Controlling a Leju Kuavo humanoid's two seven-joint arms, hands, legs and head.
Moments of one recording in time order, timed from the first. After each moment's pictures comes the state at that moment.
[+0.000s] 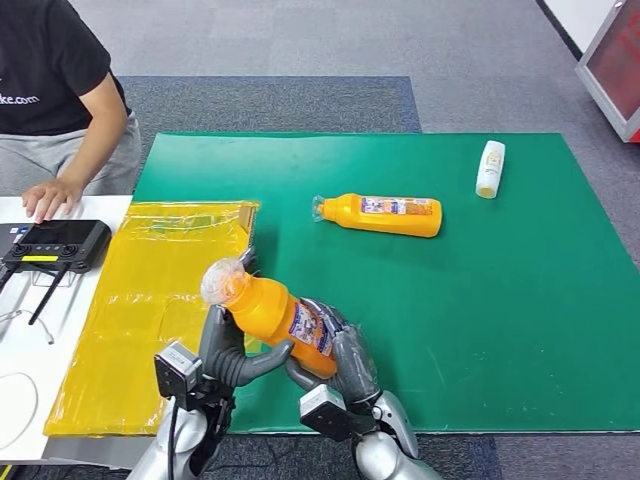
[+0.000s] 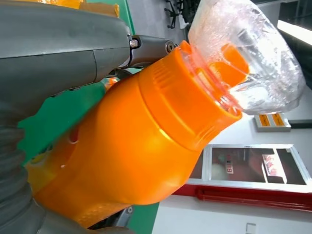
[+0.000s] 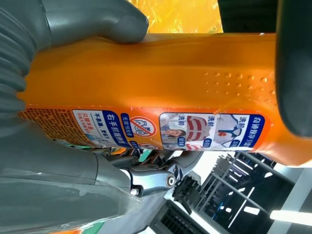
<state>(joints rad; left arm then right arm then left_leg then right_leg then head) -0.04 -0.13 -0.52 -1.42 -0.03 0.05 -0.57 -0.14 0.12 0.66 -1.16 0.62 -0.45 -0.50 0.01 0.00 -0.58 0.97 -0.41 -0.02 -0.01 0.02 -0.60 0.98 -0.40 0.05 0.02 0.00</state>
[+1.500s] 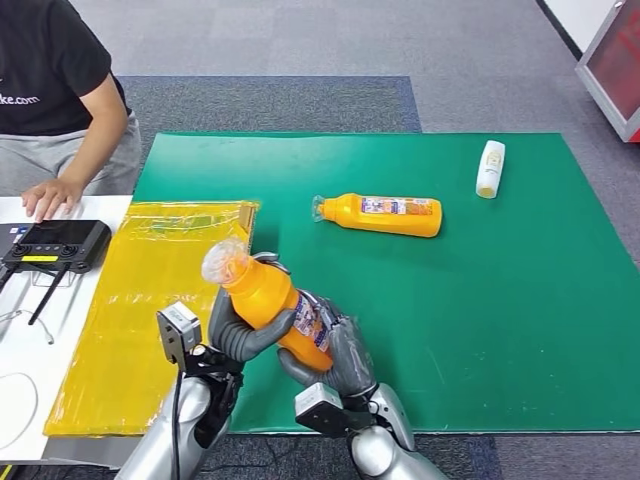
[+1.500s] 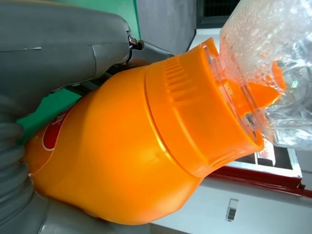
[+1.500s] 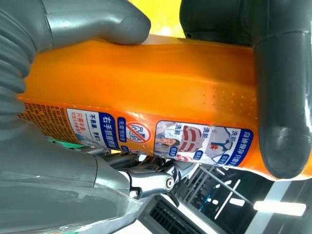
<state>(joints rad) -0.14 -0.15 -0.52 -1.36 0.12 -0.07 -0.48 -0.18 0.12 0.70 -1.17 0.61 -0.48 -0.51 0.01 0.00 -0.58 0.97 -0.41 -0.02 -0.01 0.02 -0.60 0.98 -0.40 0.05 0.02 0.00</state>
